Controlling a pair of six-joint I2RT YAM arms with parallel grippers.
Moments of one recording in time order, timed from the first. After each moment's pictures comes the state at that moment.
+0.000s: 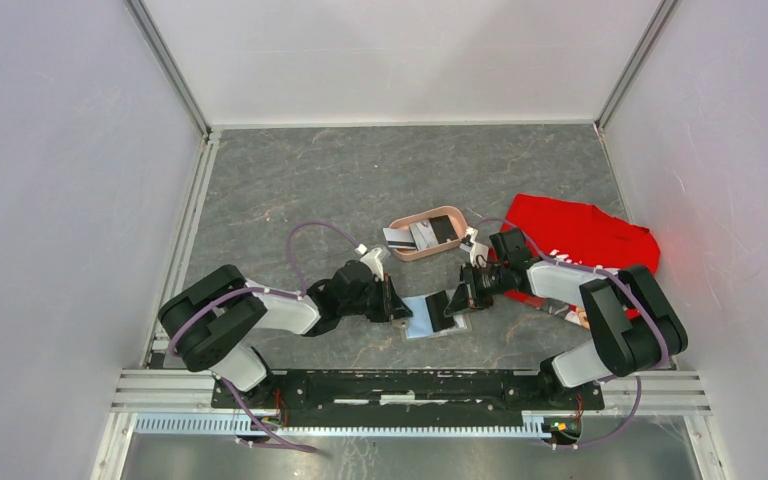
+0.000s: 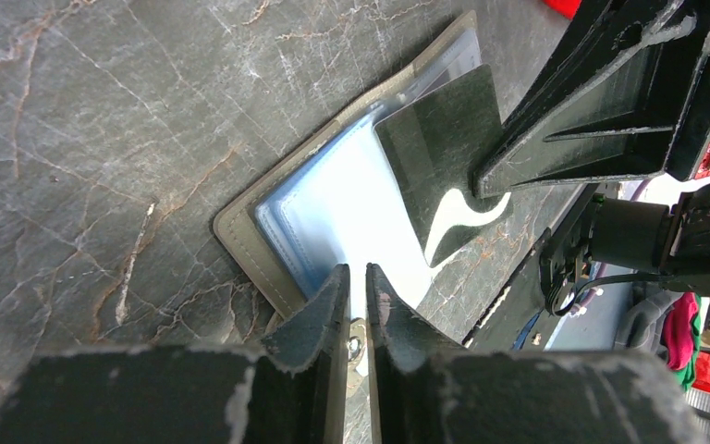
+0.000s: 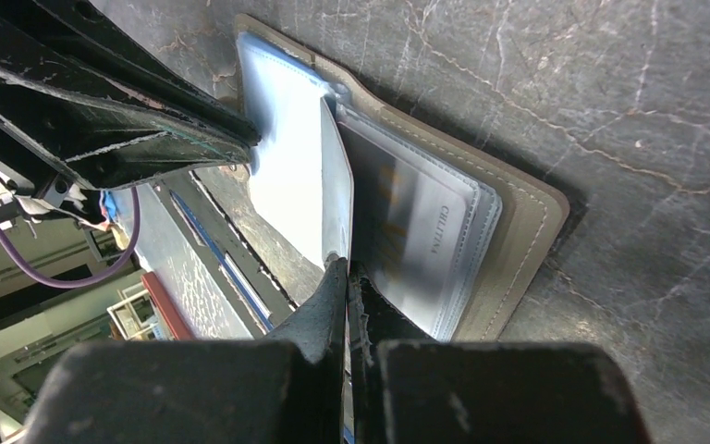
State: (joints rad) left arm -0.88 1.55 0.43 0.53 0.24 -0.86; right arm 0.35 1.48 0.54 -0.17 -0.78 0.35
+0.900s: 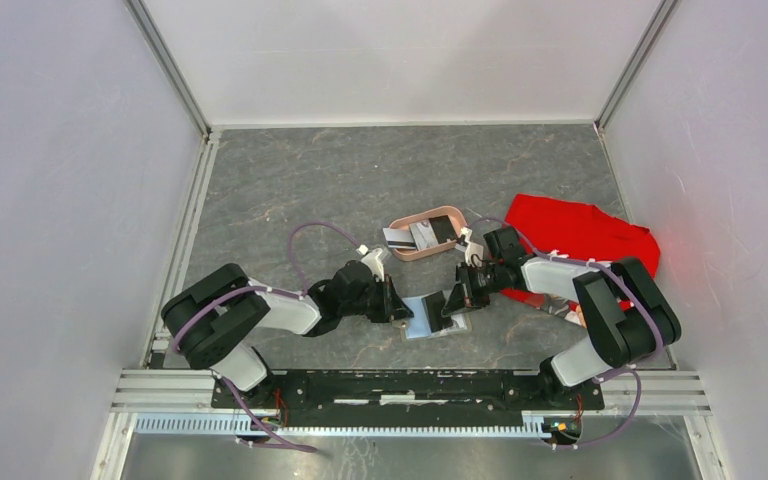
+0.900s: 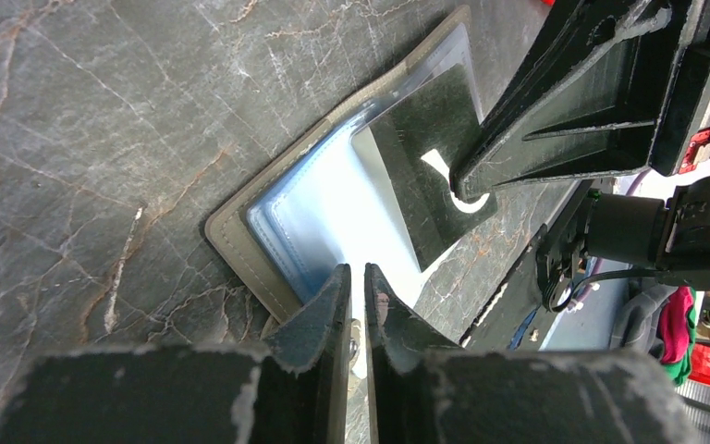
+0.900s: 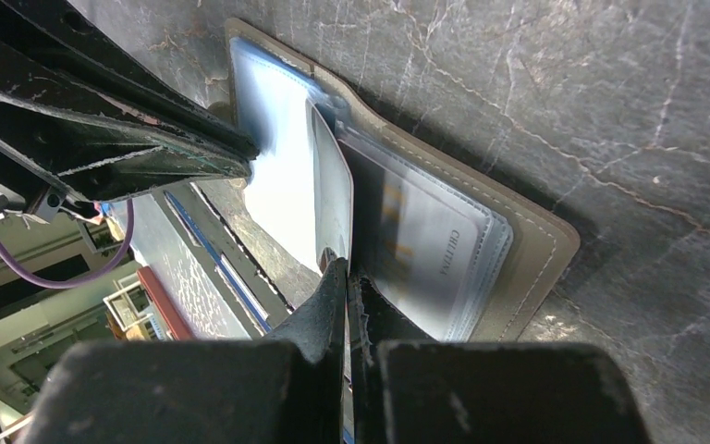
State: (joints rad) left arm -0.88 1.57 0.42 0.56 0.25 -0.86; right arm 0.38 1.53 0.57 -0.18 -0.76 0.34
